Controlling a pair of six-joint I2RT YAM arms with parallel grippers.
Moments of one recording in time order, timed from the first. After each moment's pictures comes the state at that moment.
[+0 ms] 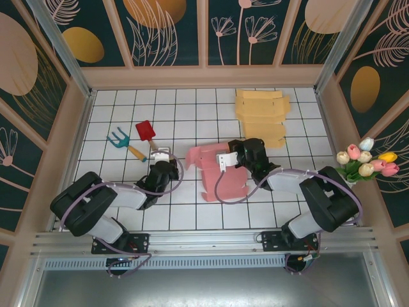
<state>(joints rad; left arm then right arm) -0.71 1.54 0.34 0.70 -0.44 -0.43 0.56 1.48 0.50 0.58 0.00 -1.49</state>
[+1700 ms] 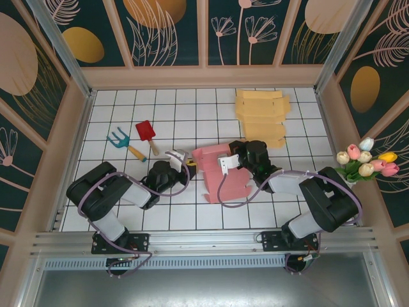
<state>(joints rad) -0.70 1.68 0.33 1.04 0.12 -0.31 0.56 1.48 0.48 0.62 -0.02 -1.55</state>
